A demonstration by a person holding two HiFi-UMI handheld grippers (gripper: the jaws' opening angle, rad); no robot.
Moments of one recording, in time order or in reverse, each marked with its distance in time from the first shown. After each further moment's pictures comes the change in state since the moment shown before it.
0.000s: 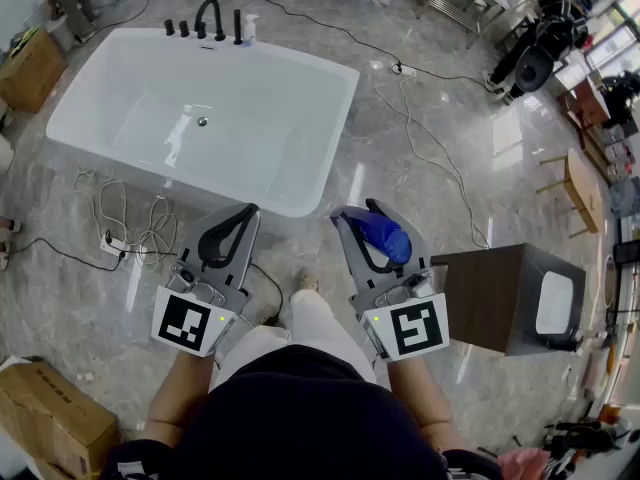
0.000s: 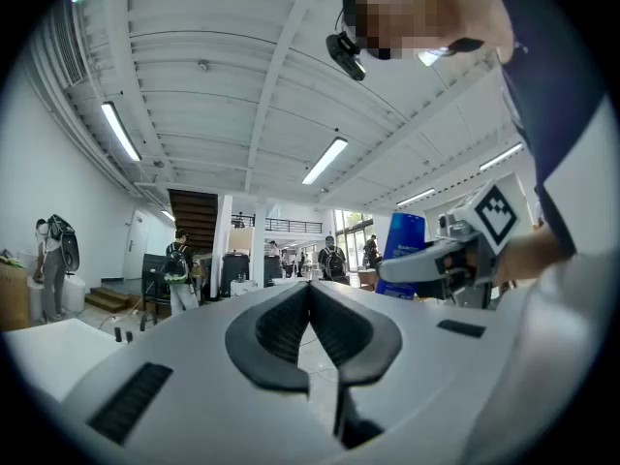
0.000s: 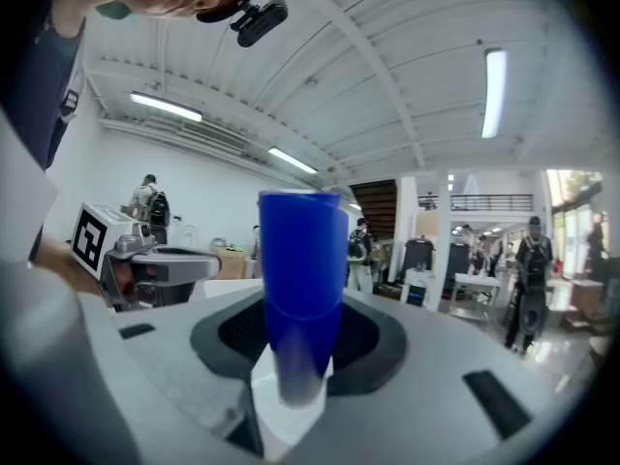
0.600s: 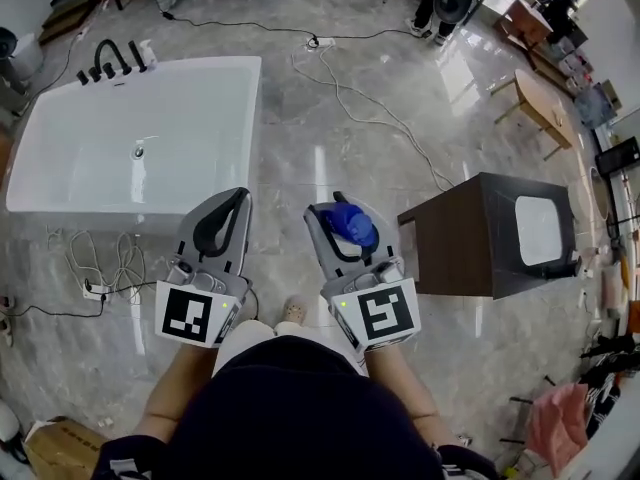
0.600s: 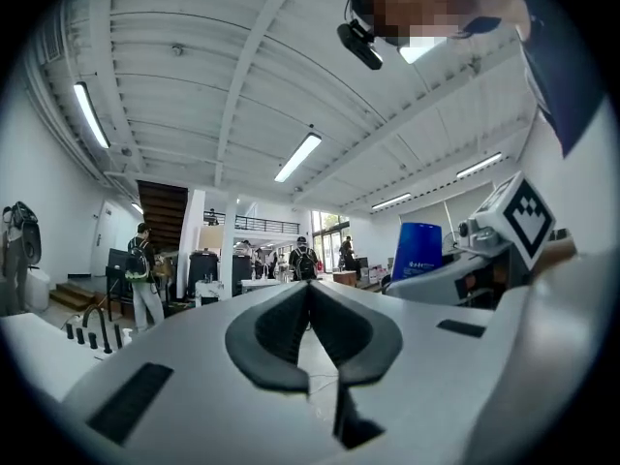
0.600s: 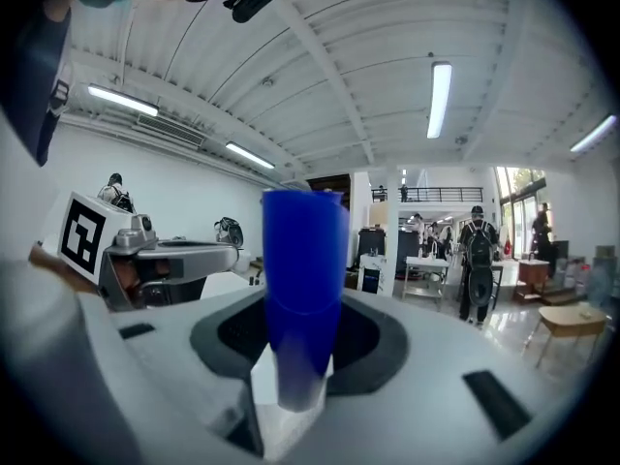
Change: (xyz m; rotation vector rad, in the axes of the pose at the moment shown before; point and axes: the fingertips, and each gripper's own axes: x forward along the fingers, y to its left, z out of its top) left arm 0.121 -0.174 -0.007 -0.002 -0.010 -0.064; right arm -0.124 -0.128 -0.069 0.091 0.040 -0.154
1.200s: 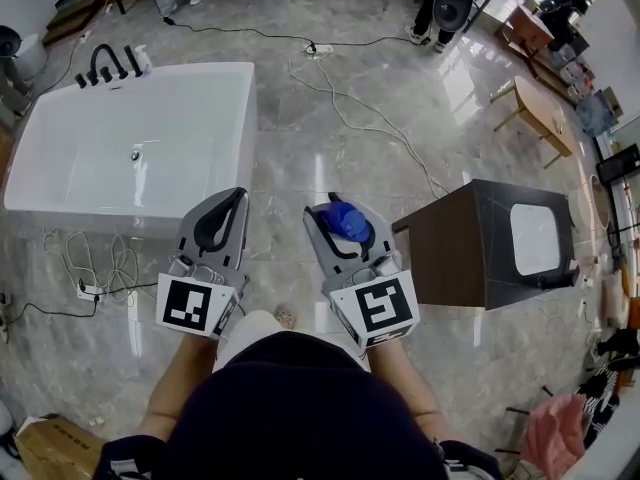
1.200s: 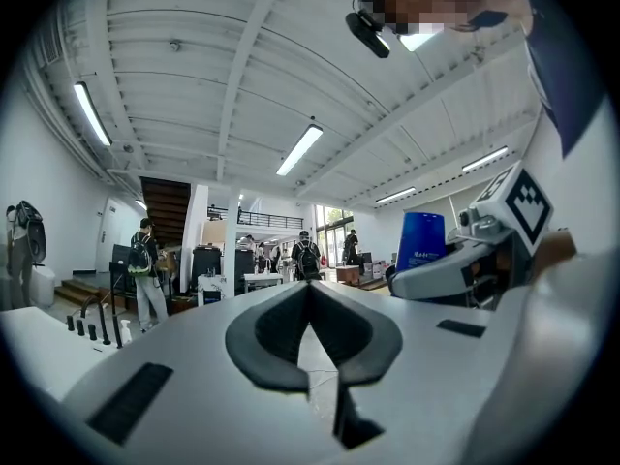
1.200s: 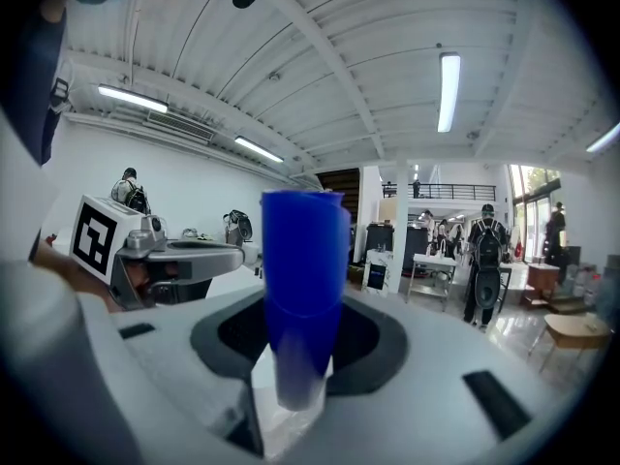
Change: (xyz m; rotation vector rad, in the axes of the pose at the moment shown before) left arm 0.031 -0.031 -0.025 0.002 0.025 0.028; right arm -0.014 -0.041 -0.022 -0.025 0.032 0.056
